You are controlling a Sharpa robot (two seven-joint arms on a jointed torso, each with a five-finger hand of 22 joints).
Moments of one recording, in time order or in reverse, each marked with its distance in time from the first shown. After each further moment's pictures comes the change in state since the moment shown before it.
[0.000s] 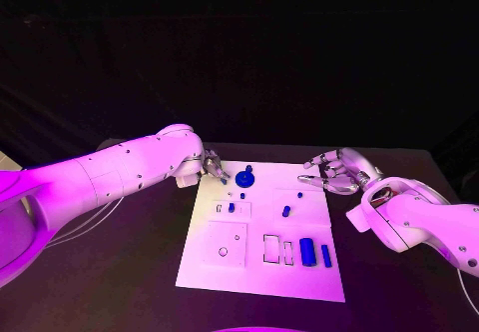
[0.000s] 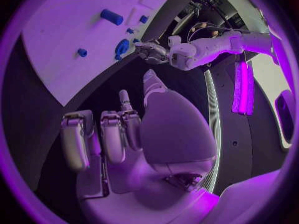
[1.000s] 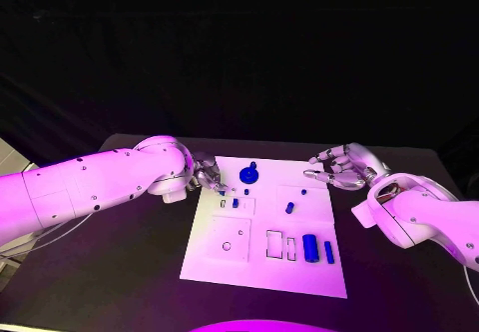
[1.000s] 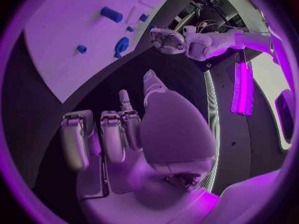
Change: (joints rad) left arm -0.043 -0.254 -0.007 0.403 -0.050 -0.086 0.023; left_hand 0.011 -0.007 0.026 0.025 -0.009 -0.005 0.005 0.000 0.000 0.013 -0.005 0.005 0.008 0.000 0.000 0.005 0.000 0.000 0.025 -0.007 0.020 0.036; right arm 0.000 -0.012 0.000 -0.003 -0.002 -0.001 0.001; right_hand -0.005 0.005 0.000 0.000 0.000 0.000 0.000 0.000 0.000 0.000 0.000 0.000 0.001 0.000 0.000 0.000 0.000 0.000 0.000 0.000 0.000 0.000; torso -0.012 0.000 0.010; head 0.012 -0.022
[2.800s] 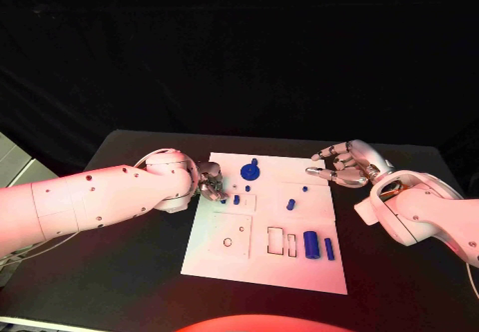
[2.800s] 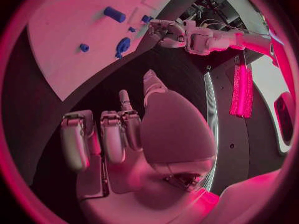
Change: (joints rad) left arm -0.059 -0.001 -0.021 0.046 -0.198 -0.043 0.011; left_hand -0.019 -0.019 0.026 -0.005 -0.002 0.001 0.000 0.002 0.080 0.003 -0.003 0.000 -0.002 0.000 0.000 0.000 0.001 0.000 0.000 0.000 0.000 -0.001; right arm -0.003 -0.006 0.000 -0.001 -0.024 0.000 0.001; right_hand 0.000 0.000 0.000 0.000 0.000 0.000 0.000 0.000 0.000 0.000 0.000 0.000 0.000 0.000 0.000 0.000 0.000 0.000 0.000 0.000 0.000 0.000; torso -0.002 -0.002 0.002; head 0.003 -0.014
